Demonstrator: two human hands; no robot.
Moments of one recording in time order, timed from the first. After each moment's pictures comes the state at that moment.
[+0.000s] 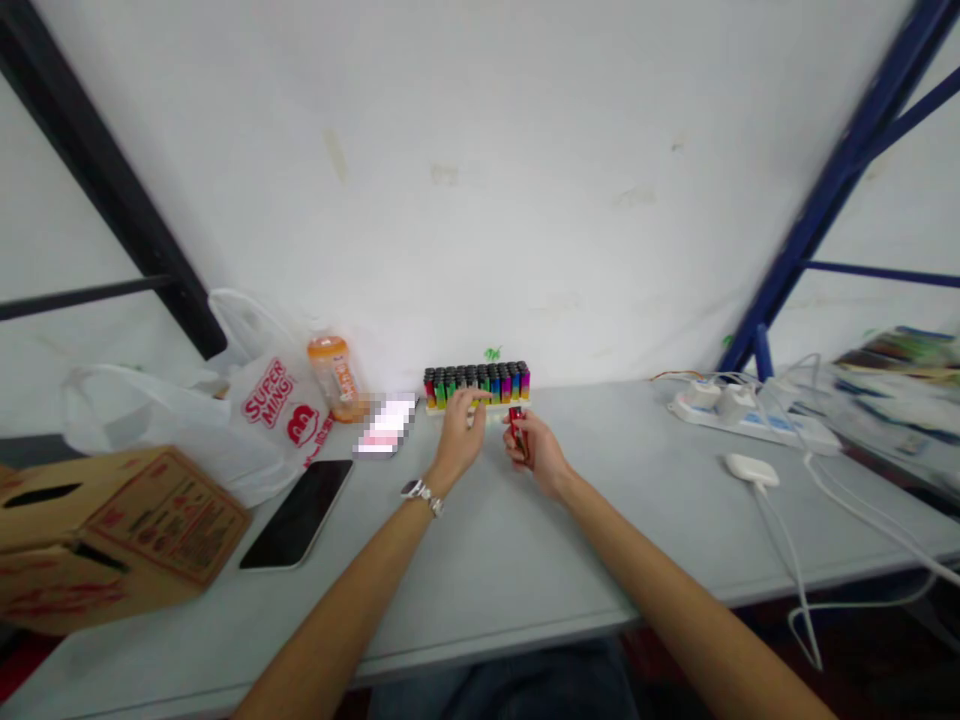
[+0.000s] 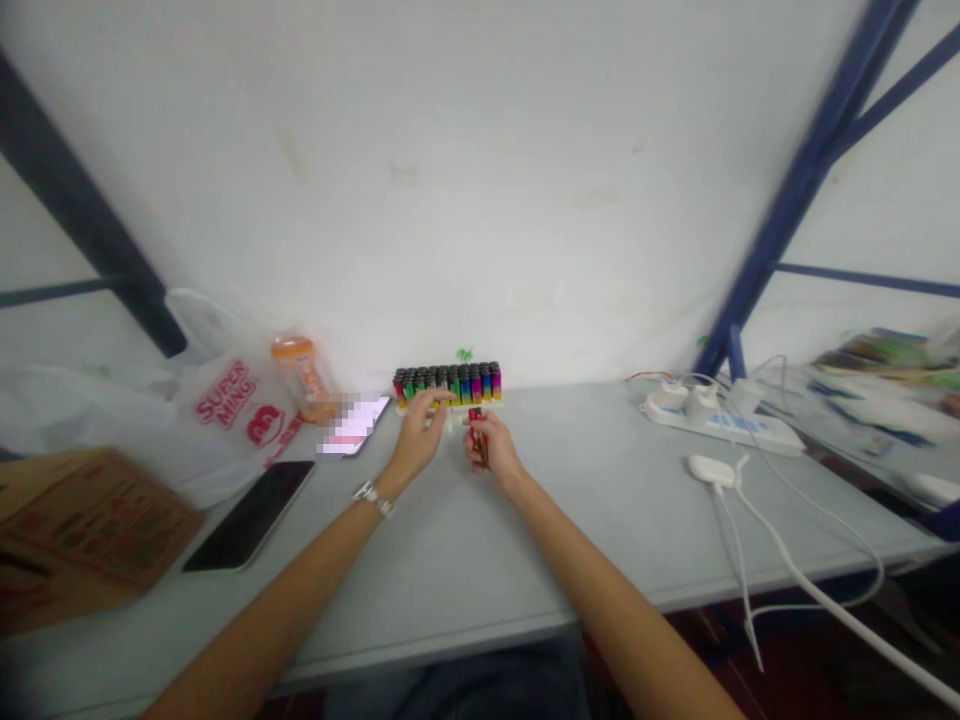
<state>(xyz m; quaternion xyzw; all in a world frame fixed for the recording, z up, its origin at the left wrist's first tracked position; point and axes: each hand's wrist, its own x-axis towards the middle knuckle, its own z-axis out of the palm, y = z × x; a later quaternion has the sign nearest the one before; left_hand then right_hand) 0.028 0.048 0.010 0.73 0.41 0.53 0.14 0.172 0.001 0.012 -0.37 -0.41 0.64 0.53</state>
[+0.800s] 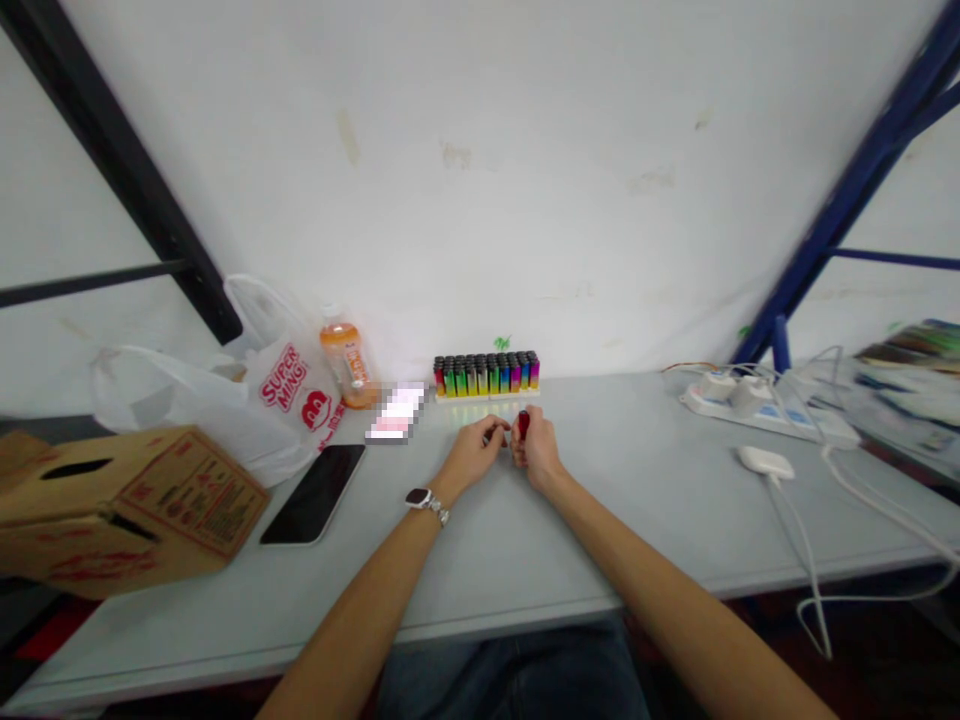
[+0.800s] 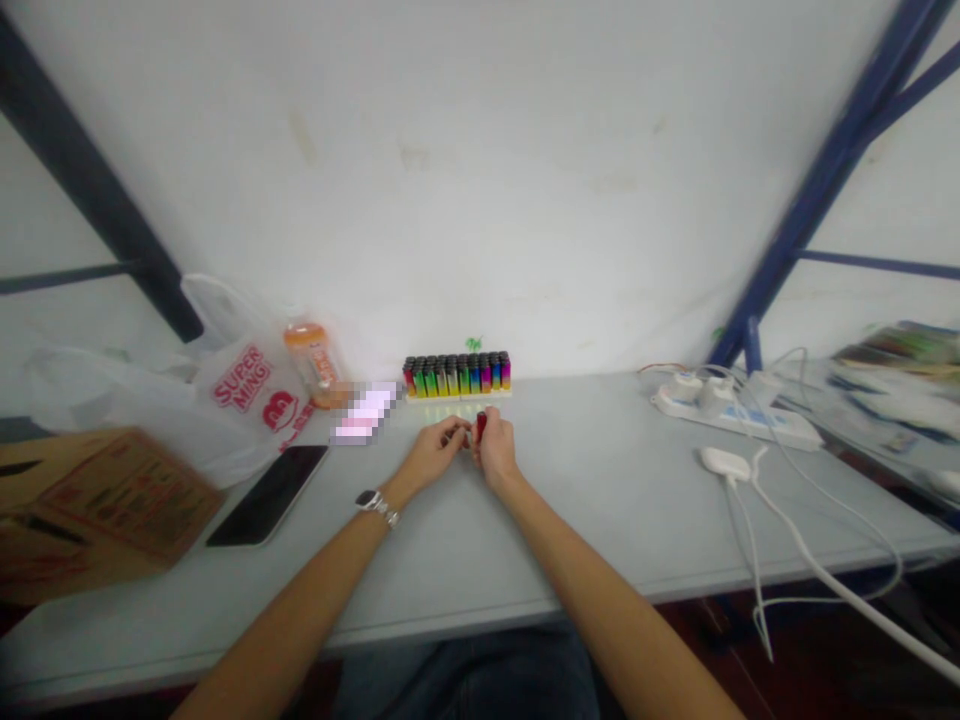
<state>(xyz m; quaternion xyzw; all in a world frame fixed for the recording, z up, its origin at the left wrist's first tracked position) 0.017 0.023 -0.021 0.76 0.42 0.39 0.30 0.139 0.003 -0.001 -0.47 -0.31 0.58 0.59</state>
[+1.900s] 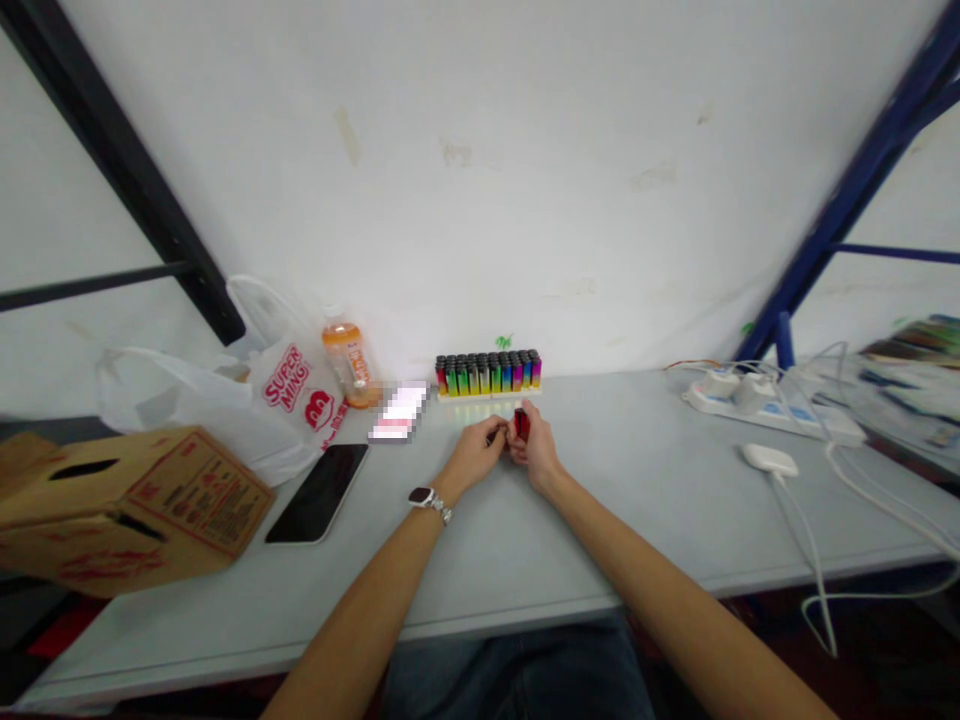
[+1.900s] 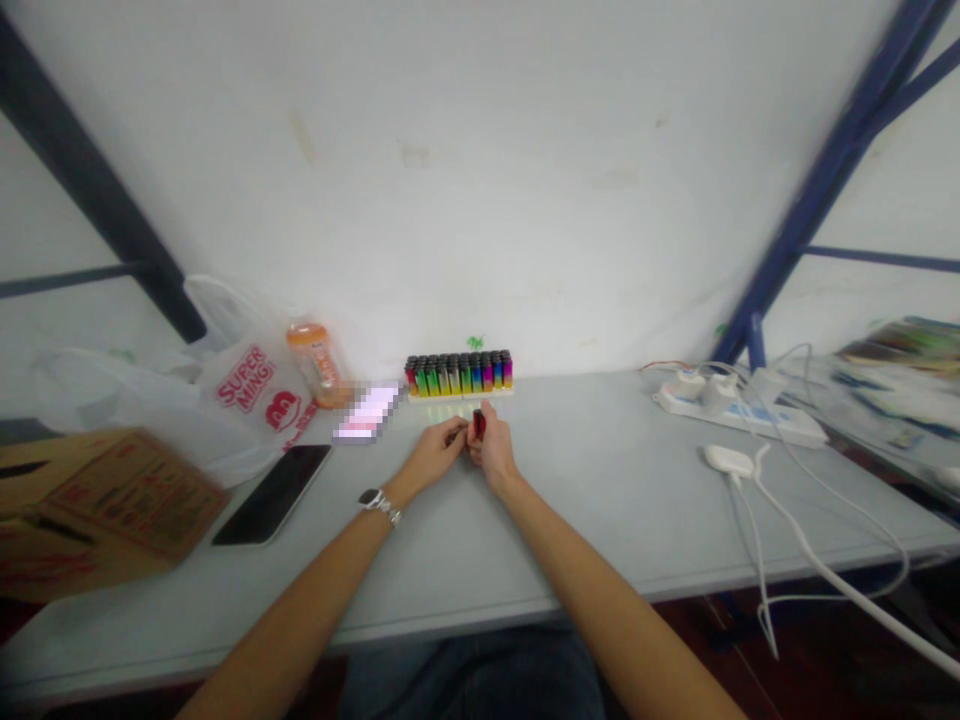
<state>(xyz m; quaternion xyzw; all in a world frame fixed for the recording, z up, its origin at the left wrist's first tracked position) 0.017 0.022 -0.022 0.77 0.39 0.39 0.31 0.139 0.002 -0.006 -0.41 -0.35 0.62 0.57</state>
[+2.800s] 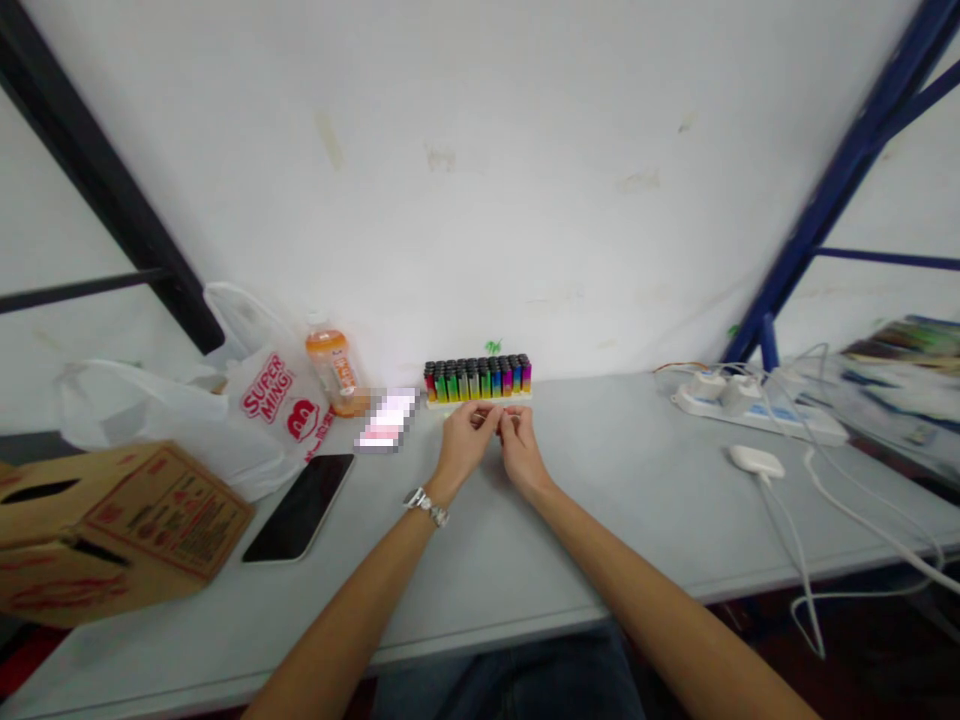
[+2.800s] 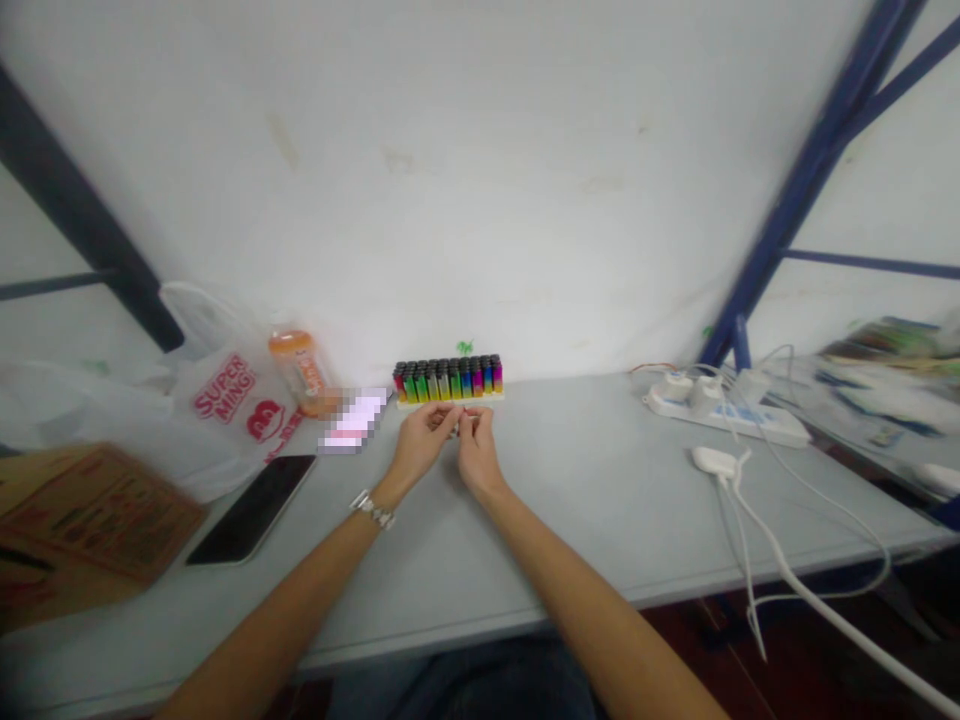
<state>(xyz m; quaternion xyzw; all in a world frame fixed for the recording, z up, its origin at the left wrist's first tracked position) 0.036 0.025 0.008 0.65 0.45 0.52 0.32 0.135 0.011 -0.027 -0.41 -0.46 0.42 0.66</state>
